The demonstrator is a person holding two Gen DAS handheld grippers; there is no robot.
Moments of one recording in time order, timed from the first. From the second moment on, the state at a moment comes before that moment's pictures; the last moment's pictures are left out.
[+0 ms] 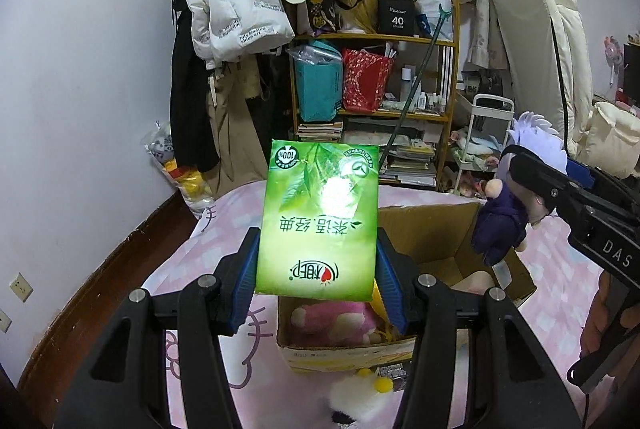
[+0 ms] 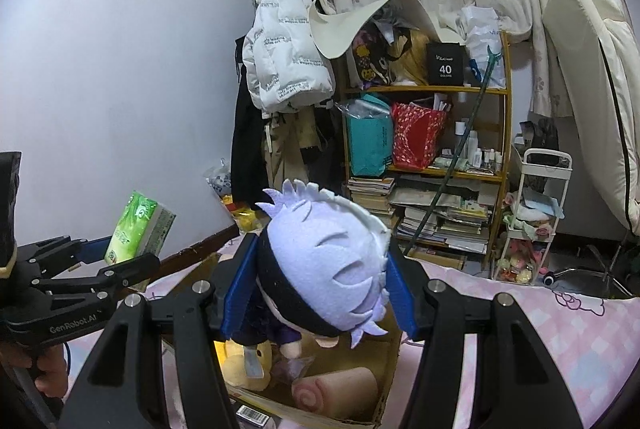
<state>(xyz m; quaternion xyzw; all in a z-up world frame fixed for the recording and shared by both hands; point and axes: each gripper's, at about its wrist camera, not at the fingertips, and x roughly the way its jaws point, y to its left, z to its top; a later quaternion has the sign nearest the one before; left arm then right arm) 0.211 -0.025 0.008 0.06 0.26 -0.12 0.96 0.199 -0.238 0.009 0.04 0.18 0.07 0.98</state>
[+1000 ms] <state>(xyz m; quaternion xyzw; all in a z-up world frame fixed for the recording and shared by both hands) 0.228 -0.039 -0.023 0.06 0.31 -0.14 0.94 0.218 -0.244 -0.020 0.04 0.23 0.06 0.97</state>
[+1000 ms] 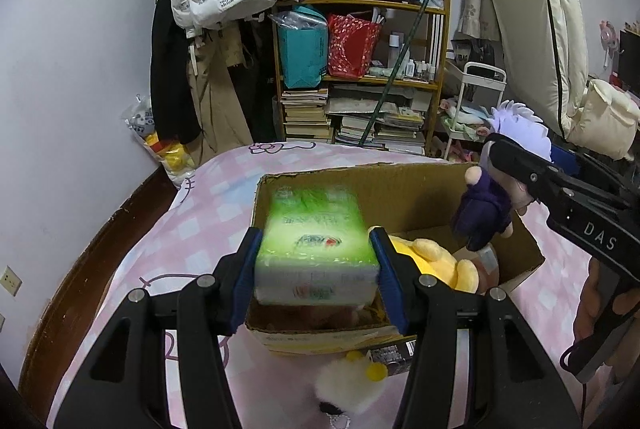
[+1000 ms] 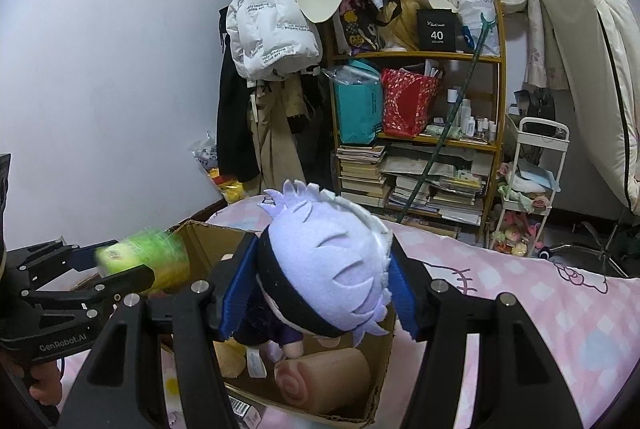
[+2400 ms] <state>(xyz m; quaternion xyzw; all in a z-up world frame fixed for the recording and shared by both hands) 0.181 -0.006 -0.013 0.07 0.34 -0.09 0.93 0.169 -0.216 -0.031 0.04 0.29 0.11 0.95</state>
